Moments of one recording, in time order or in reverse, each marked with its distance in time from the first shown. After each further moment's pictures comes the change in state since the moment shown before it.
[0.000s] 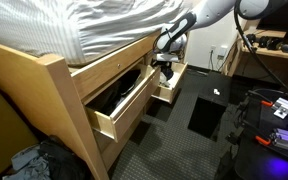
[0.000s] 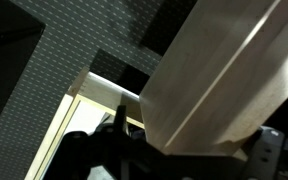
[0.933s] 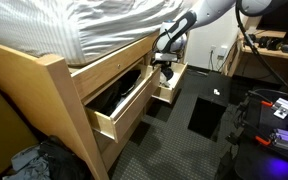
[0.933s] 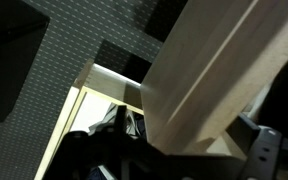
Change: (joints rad) arm 0.059 -0.044 -0.051 -0.062 -0.026 0.045 0.100
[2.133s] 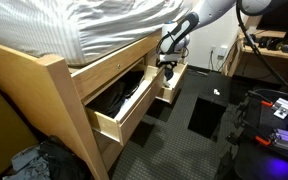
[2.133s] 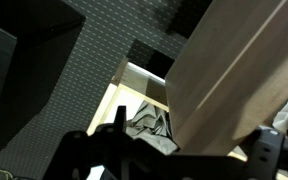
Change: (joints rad) arm 0.014 -0.012 -0.061 -0.046 -0.081 -0.059 0.042
